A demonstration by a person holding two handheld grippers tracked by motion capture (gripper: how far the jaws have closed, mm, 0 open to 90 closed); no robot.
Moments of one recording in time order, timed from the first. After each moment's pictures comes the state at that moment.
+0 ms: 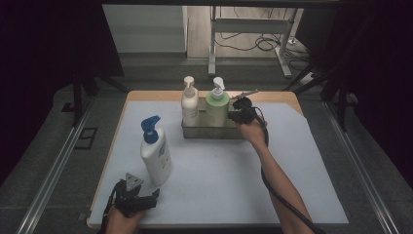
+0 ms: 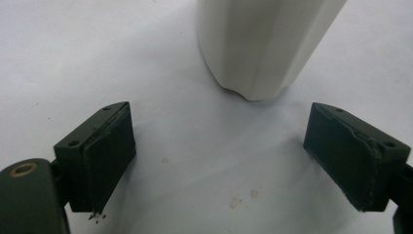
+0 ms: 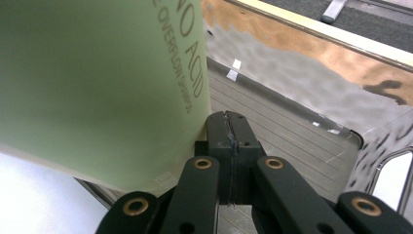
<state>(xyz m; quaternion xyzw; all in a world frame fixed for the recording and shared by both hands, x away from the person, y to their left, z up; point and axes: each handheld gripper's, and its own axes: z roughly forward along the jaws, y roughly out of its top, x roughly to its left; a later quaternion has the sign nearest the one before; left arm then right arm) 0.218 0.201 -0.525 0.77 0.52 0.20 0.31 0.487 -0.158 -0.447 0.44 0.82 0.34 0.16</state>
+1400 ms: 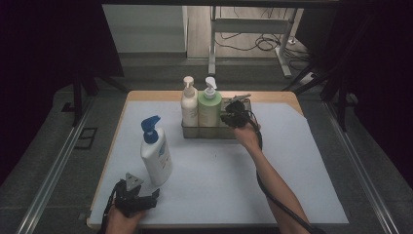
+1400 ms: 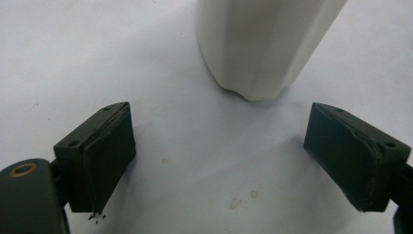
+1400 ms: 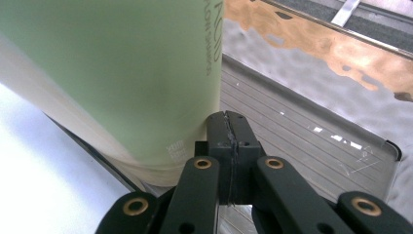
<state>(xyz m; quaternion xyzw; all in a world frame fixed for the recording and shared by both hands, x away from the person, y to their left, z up) 0.218 0.201 -0.525 0.77 0.52 0.20 0.31 0.475 -0.137 -0.452 0.42 0.82 0.35 0.16</state>
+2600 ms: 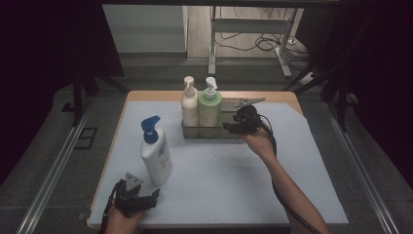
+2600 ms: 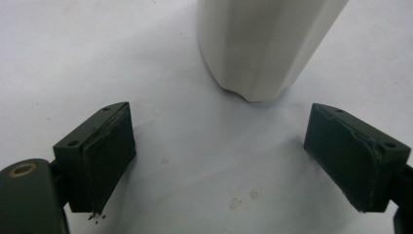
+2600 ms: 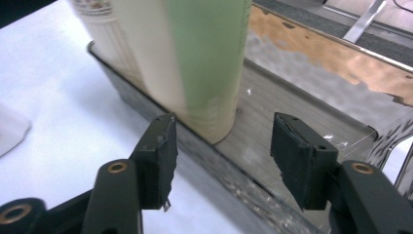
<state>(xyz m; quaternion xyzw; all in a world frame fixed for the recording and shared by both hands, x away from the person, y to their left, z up) 0.218 0.201 -0.525 0.77 0.53 0.20 0.32 0.428 -0.165 -0.419 0.38 0.83 0.38 0.15</state>
